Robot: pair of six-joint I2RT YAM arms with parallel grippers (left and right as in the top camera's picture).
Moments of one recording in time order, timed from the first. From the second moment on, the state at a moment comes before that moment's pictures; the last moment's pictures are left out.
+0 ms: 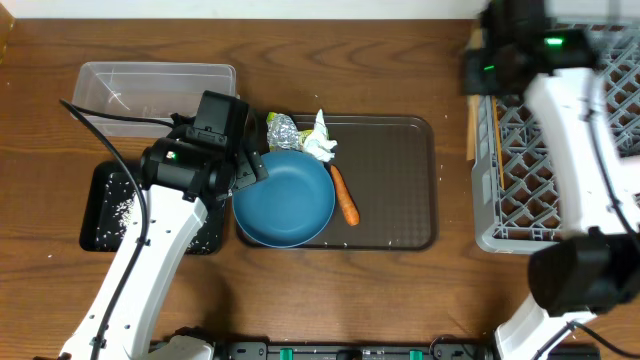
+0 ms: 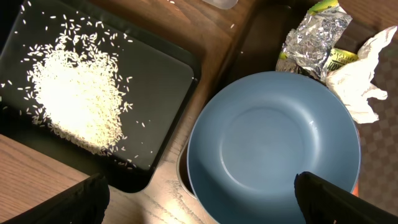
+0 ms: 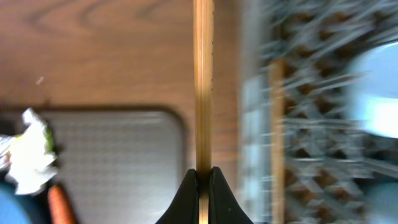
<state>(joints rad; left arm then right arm) -0.27 1.37 1.28 -1.16 -0.22 -0.67 0.06 1.87 1.93 -1.11 0.00 0.13</state>
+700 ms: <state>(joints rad) -0.27 1.37 1.28 -1.16 -0.22 -0.67 -0.06 2.06 1.92 -1.02 0.02 0.05</state>
